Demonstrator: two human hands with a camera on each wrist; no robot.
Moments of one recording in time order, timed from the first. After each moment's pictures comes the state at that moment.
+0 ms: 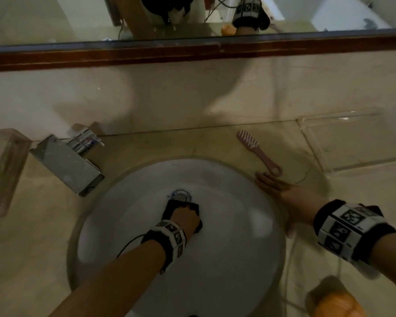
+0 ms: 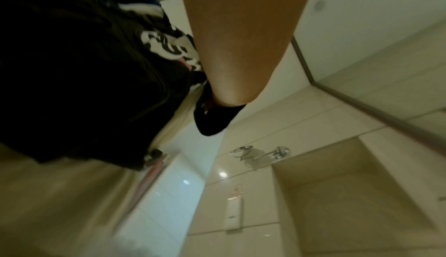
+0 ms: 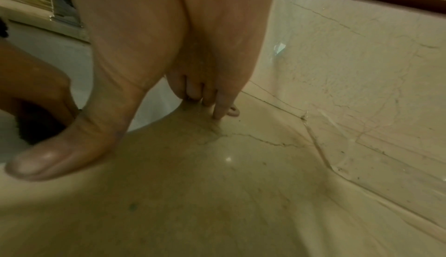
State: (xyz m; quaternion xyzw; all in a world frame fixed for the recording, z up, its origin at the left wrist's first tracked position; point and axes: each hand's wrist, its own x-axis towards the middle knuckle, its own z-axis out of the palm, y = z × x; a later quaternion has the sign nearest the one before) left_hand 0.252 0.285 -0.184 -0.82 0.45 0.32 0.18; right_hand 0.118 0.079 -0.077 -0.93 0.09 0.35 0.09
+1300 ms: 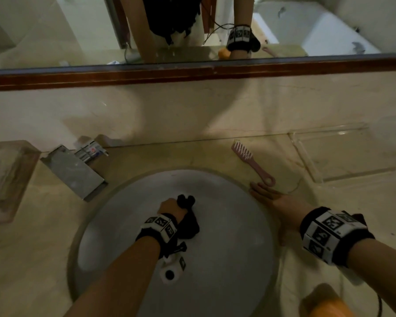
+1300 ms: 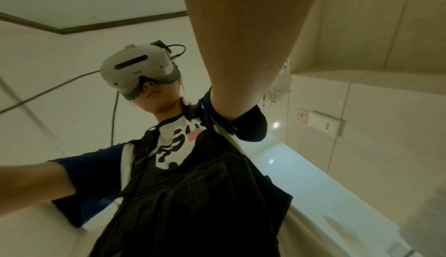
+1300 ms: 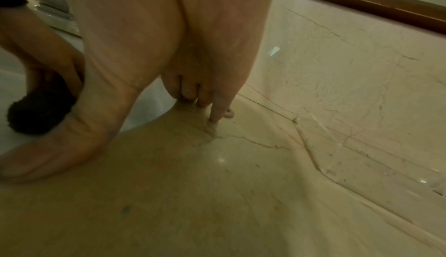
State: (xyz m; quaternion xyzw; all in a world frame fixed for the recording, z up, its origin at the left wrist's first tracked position) left_hand 0.289 0.282 -0.171 -0.88 0.08 0.42 -0.19; right_hand 0.117 0.078 -0.085 -0.93 0.09 0.34 0.08
